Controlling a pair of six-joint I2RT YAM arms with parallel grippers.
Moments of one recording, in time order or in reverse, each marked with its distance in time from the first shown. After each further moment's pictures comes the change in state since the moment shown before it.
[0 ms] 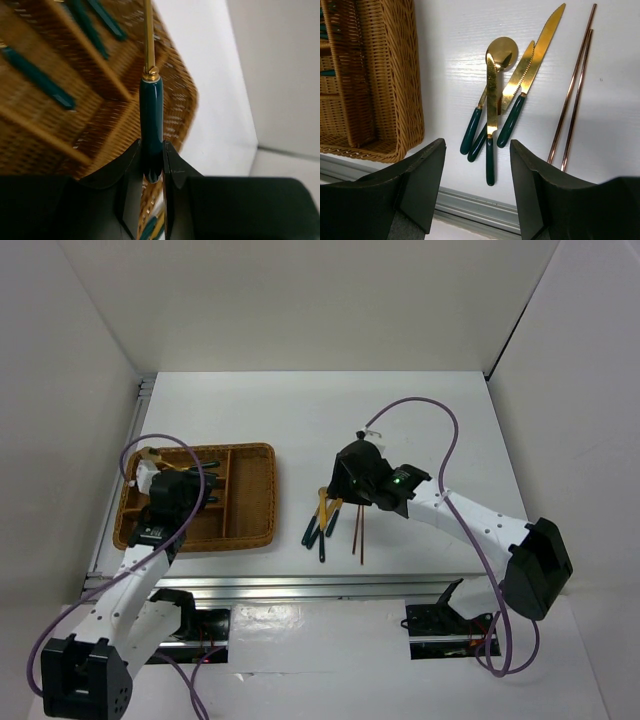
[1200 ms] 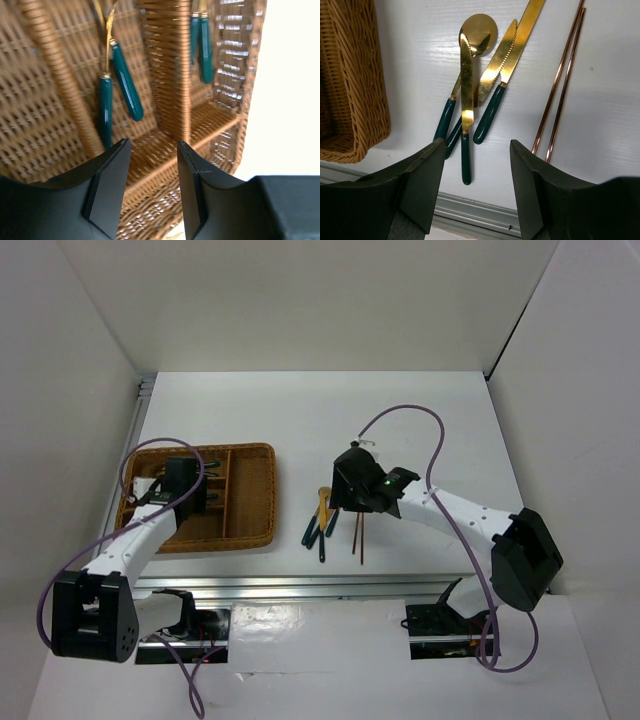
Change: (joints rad) left arm 0.026 0.320 0.168 -0.328 -0.211 -0.431; right arm -0.005 0.061 -0.044 0.002 -0.020 -0.056
